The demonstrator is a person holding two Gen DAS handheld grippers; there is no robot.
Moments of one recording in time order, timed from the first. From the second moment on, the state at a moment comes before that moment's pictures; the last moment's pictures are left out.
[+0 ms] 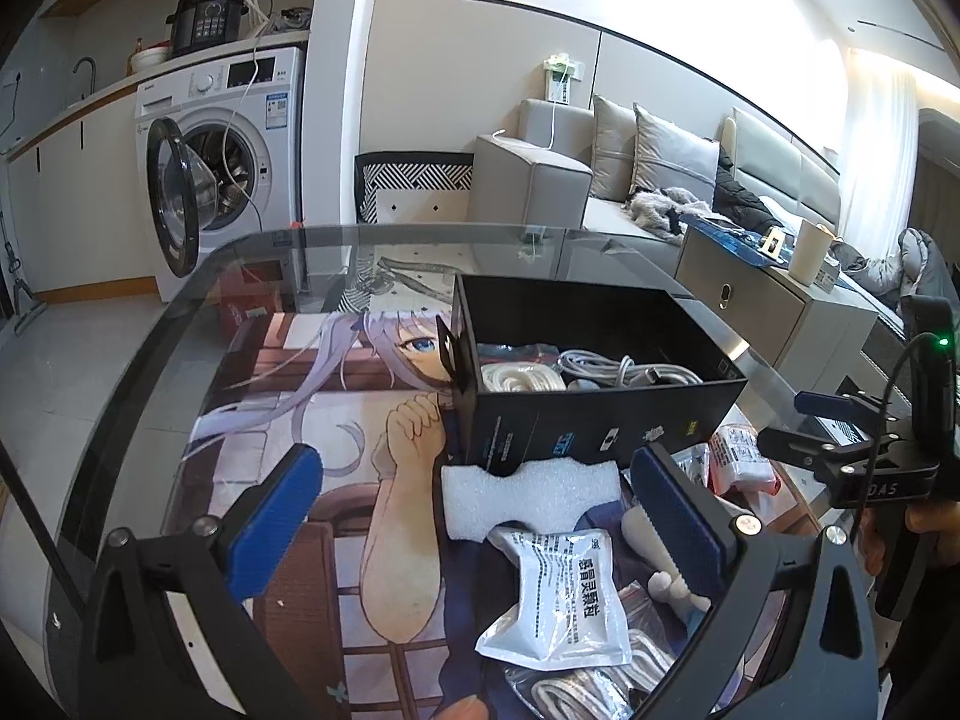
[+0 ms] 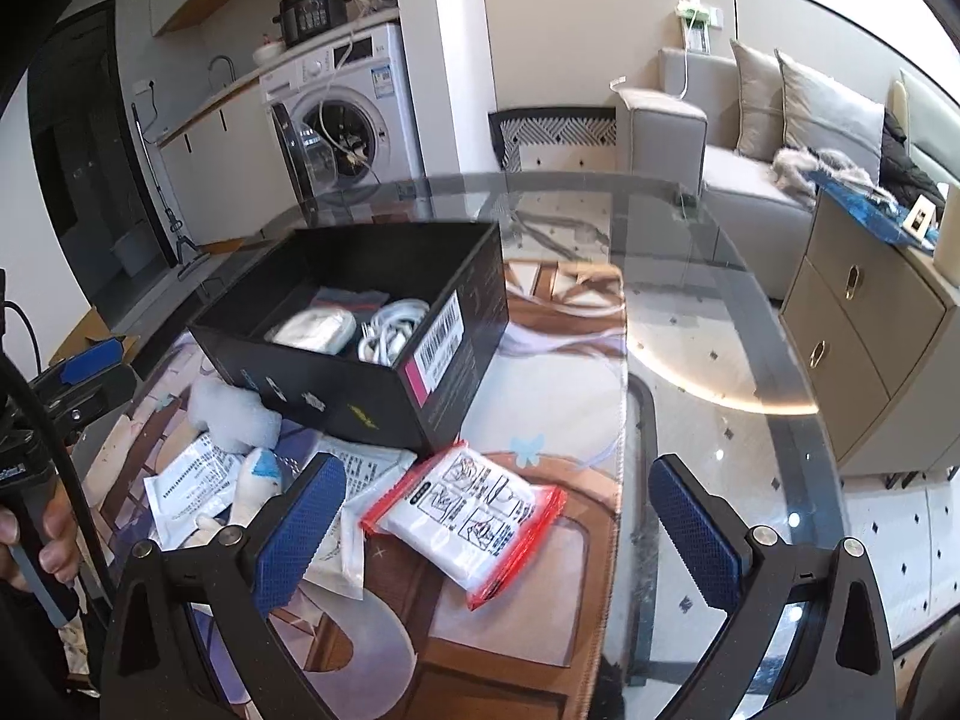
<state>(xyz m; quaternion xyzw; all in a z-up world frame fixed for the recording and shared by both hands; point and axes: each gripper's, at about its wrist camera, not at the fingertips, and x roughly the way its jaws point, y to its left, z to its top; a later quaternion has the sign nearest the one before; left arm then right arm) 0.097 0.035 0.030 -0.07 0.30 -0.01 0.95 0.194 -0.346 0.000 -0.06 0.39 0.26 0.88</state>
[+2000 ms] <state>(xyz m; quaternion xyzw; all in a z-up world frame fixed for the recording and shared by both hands) 0.083 0.030 0.012 -0.07 0.33 -0.01 0.94 0.170 -0.355 0.021 -0.07 0.37 0.28 0.88</state>
